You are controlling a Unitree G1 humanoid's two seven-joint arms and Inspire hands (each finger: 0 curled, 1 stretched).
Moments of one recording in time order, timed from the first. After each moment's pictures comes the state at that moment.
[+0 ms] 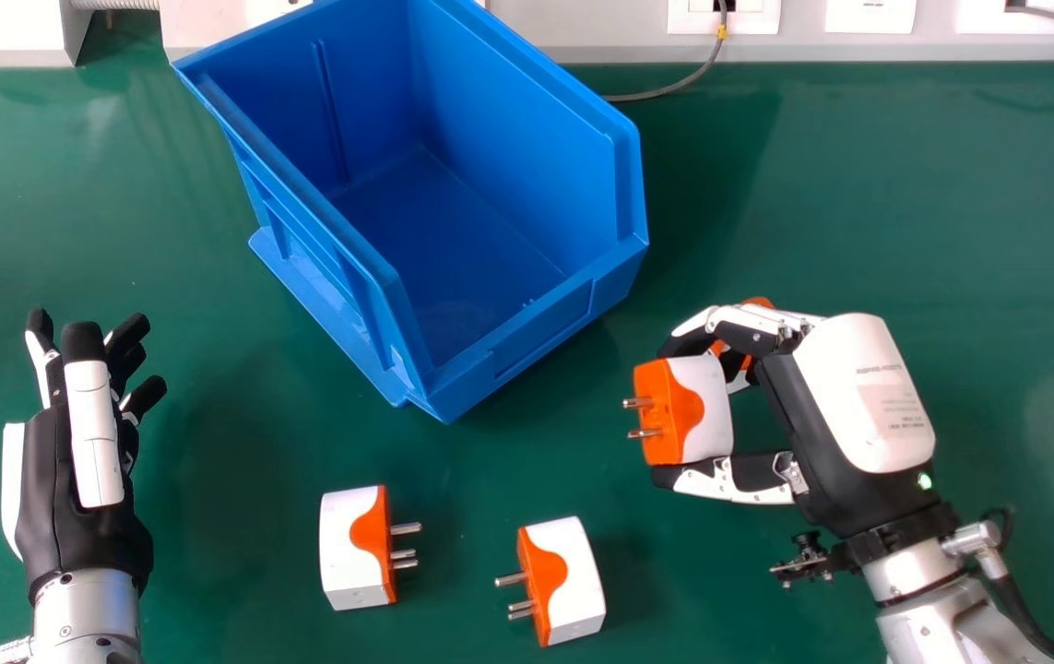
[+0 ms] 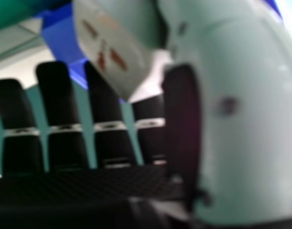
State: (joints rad) left arm 0.02 0.14 0.35 0.42 -0.20 -0.37 -0.06; right arm -0.18 -0.42 0.36 0.64 -0.80 -0.64 -0.79
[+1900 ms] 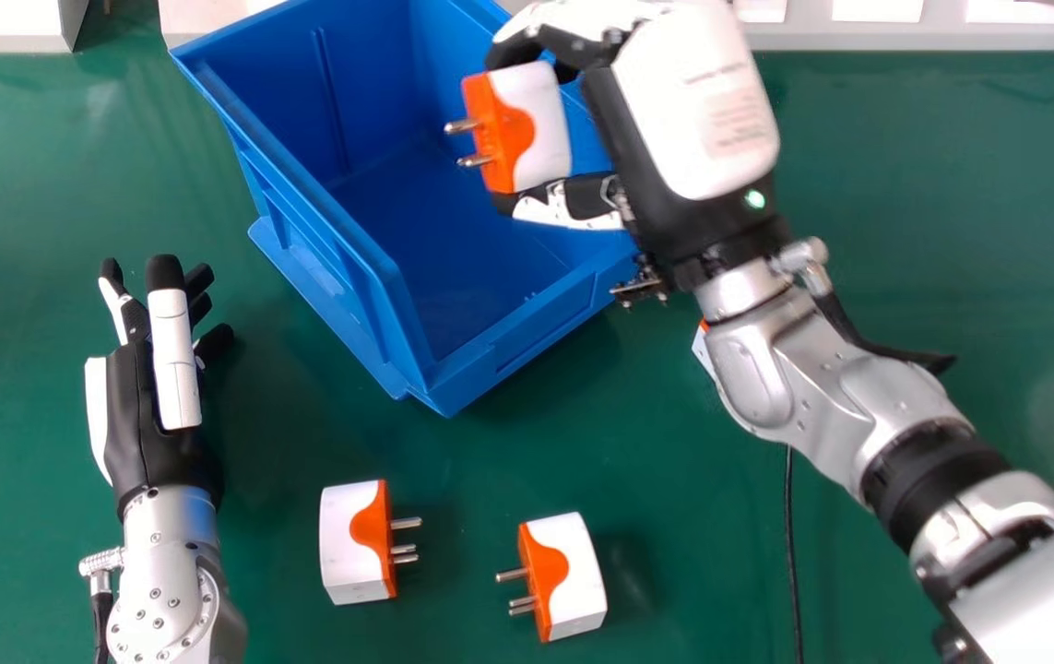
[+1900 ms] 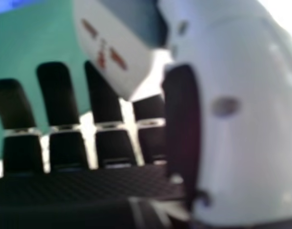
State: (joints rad) left arm -0.24 0.12 0.29 0.76 -0.14 -0.48 0.05; right arm -0.87 -0.19 0.51 1.03 -0.91 -0.47 -0.88
